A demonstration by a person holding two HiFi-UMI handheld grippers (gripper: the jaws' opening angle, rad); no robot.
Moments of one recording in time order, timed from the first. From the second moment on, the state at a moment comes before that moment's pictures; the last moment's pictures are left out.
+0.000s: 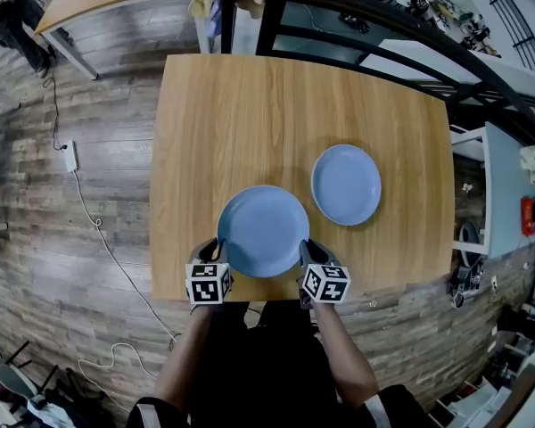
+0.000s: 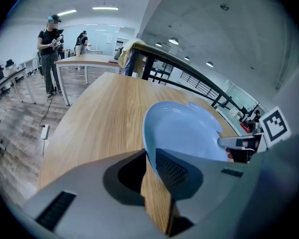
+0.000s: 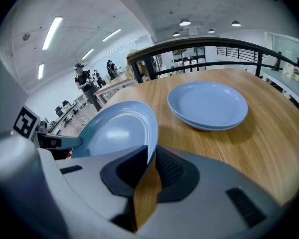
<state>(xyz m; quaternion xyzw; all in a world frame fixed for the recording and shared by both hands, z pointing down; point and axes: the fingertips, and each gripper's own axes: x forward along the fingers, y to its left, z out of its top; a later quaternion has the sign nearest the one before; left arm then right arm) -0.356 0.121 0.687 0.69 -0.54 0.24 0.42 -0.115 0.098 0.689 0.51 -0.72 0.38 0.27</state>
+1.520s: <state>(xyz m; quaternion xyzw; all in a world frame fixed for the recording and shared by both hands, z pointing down) -0.263 0.069 0.630 0.68 -0.58 0.21 0.40 -0.026 0.021 0.635 0.48 -0.76 0.35 0.25</state>
